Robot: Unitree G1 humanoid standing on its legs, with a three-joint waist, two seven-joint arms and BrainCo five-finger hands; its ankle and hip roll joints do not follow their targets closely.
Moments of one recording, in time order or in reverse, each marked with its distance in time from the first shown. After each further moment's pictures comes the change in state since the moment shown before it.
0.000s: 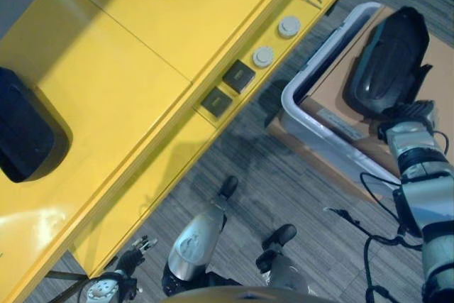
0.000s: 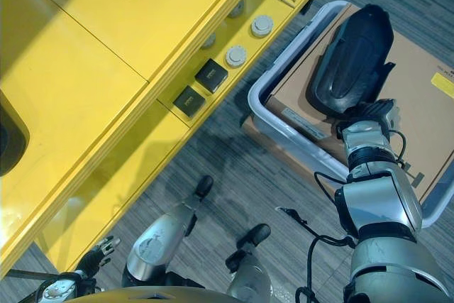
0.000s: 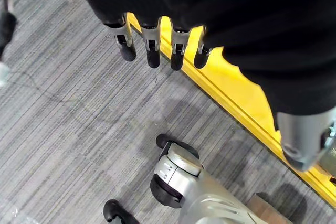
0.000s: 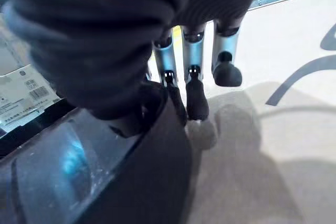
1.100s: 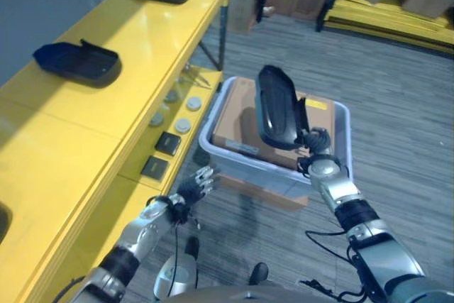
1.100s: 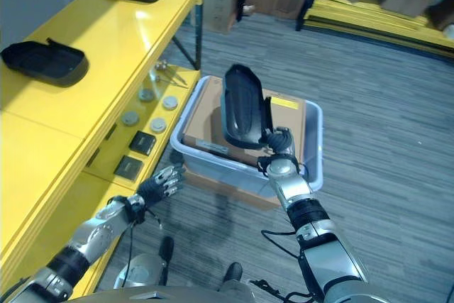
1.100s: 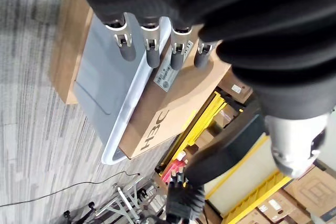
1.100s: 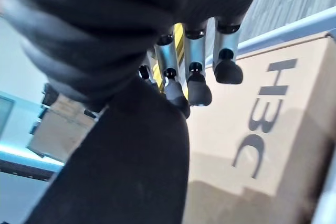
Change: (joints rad) left arm -0.320 -0.057 -0.178 -0.706 -0.353 0.490 0.026; right arm 0.474 0.311 -0.039 -0.771 0.009 -0.002 -0.002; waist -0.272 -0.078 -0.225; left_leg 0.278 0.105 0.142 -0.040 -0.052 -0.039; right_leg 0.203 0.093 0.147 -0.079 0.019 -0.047
